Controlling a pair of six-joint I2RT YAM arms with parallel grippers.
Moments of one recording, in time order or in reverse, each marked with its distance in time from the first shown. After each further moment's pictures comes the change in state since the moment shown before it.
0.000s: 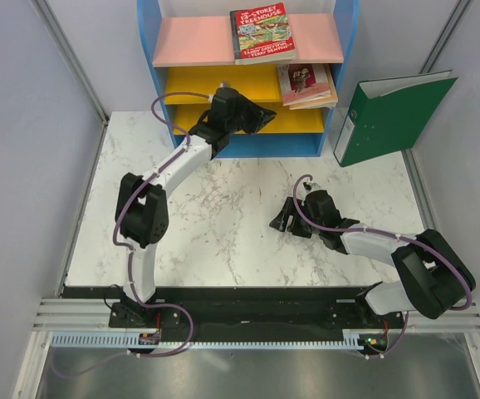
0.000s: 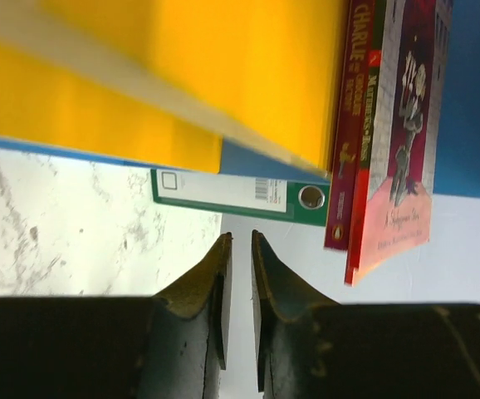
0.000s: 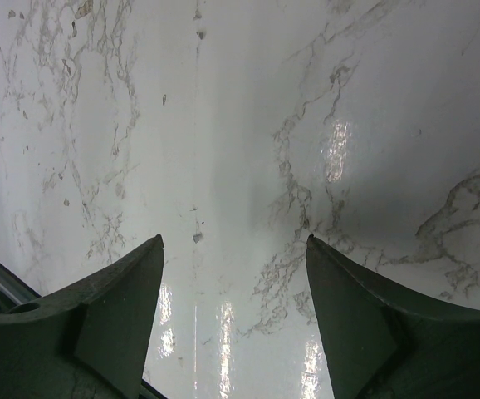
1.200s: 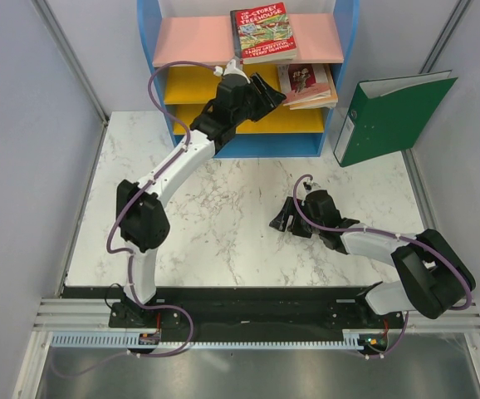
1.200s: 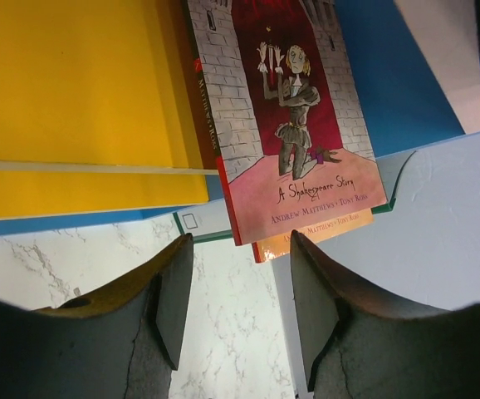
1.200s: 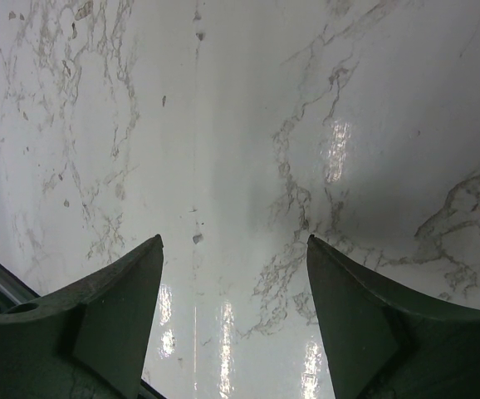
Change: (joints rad) left arm -0.069 -0.047 0.146 -0.103 -0.137 0.361; right arm -0.002 0.001 0.000 0.002 0.000 0.000
